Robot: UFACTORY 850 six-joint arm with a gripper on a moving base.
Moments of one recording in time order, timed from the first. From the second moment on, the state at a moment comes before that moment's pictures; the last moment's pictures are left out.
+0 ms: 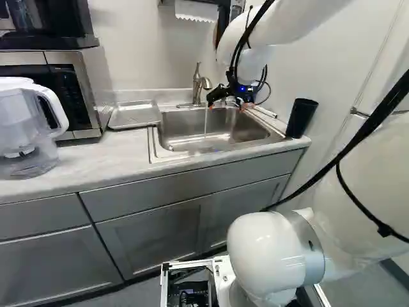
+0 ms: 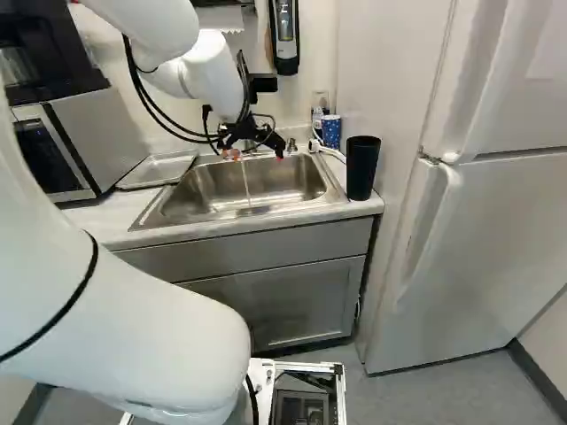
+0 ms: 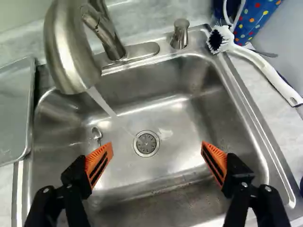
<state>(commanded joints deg) -2.0 12.7 -48.4 4.0 -21.9 0.0</state>
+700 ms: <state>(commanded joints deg) -4.4 13.0 -48.1 11.9 -18.4 0.0</state>
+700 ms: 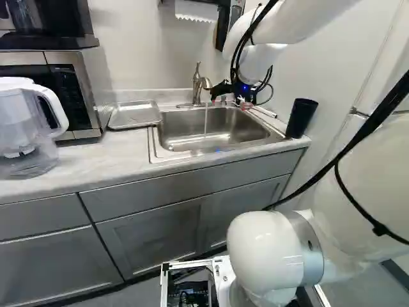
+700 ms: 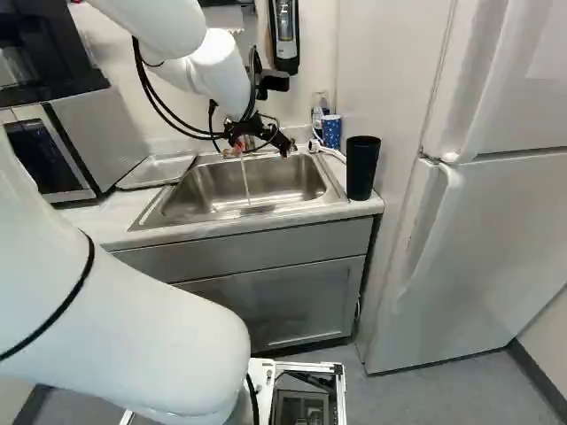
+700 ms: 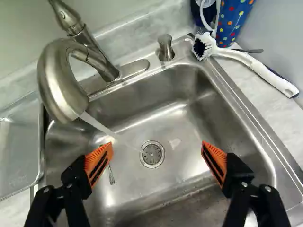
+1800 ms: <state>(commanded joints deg) -6.8 12.8 -48.3 27.1 -13.6 -19.3</state>
